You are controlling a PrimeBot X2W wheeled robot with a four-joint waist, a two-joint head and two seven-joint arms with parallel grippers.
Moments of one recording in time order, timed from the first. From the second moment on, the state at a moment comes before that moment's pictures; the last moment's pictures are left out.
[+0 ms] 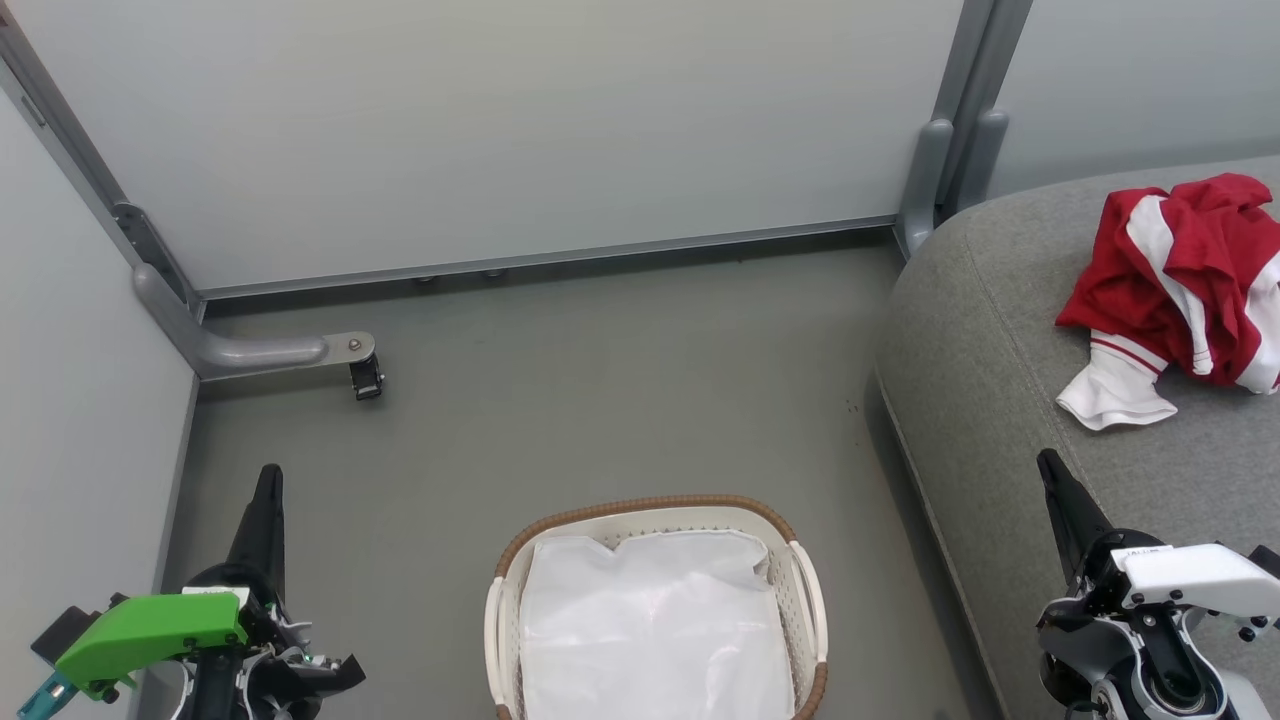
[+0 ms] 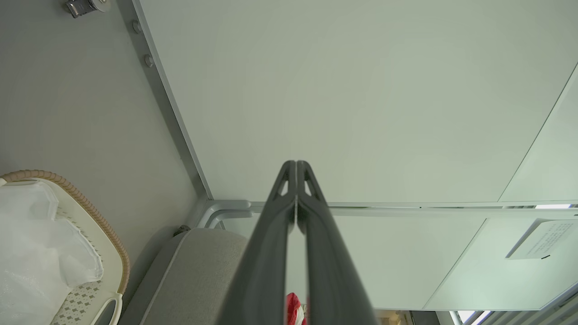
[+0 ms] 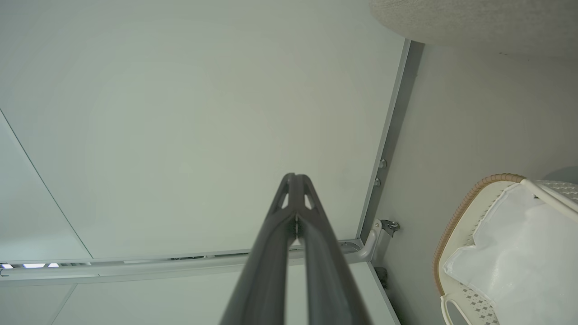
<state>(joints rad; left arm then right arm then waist) -0.10 0.05 0.11 0.25 -1.61 -0.13 0.11 -0.11 -0.05 -0.11 0.25 1.61 0.13 0.12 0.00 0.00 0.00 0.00</state>
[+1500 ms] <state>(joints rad) -0.10 0.05 0.11 0.25 -1.61 -0.13 0.11 -0.11 -0.05 -0.11 0.25 1.61 0.13 0.12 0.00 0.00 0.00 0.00</state>
